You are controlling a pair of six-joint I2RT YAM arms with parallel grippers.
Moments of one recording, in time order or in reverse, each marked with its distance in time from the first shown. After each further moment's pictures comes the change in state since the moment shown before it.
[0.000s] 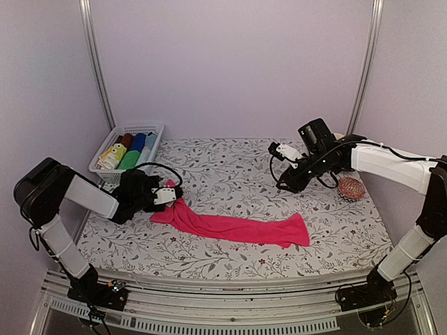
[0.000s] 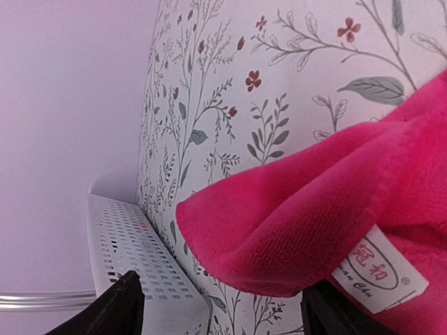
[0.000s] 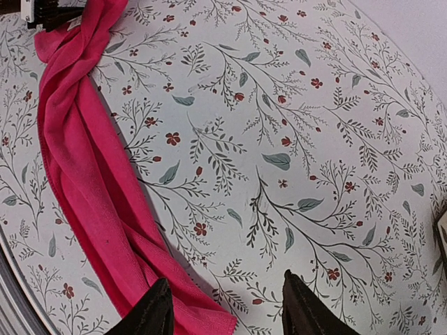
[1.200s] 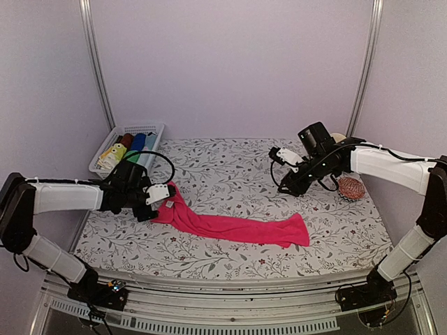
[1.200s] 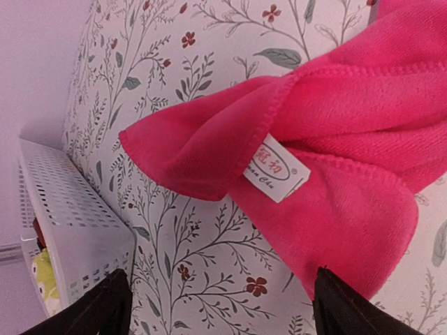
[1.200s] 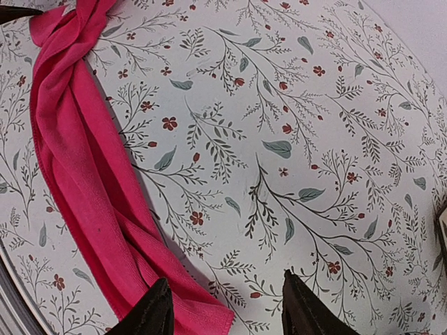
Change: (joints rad) left arm -0.044 -0.278 0.134 -0.760 -0.007 -0.325; right arm 0.000 -0.002 -0.032 0.002 0.018 -0.027
